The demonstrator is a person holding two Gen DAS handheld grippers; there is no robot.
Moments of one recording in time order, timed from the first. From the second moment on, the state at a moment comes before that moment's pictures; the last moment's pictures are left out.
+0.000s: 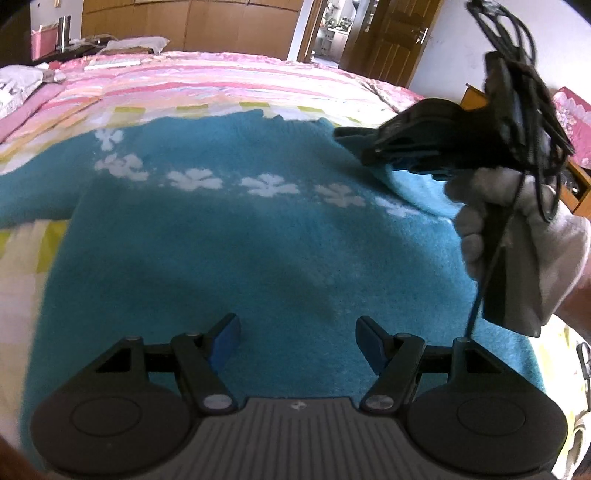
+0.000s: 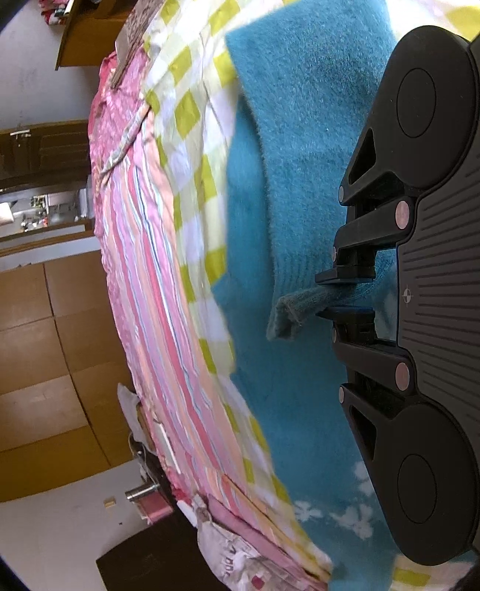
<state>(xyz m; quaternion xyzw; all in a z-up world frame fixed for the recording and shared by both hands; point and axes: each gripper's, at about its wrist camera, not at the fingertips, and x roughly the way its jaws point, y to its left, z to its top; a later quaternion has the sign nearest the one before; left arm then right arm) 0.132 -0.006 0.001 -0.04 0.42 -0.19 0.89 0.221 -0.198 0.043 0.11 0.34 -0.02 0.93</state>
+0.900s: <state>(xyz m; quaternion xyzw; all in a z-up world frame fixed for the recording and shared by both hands) 0.136 0.025 0.003 -0.04 0.40 -0.15 0.91 0.252 -0.113 0.028 0.15 0.36 0.05 0.92</state>
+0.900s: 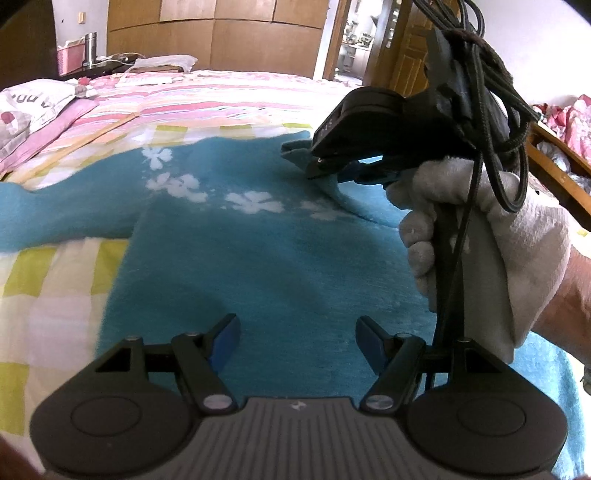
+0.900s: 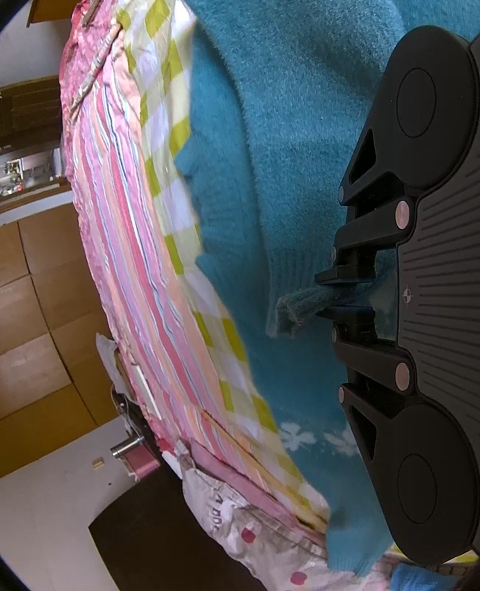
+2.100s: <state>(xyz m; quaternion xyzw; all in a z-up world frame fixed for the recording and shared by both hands) 0.116 0.047 0.020 -0.05 0.39 -0.11 0.91 0.275 -0.051 0.015 0.14 0.38 0.14 0.90</state>
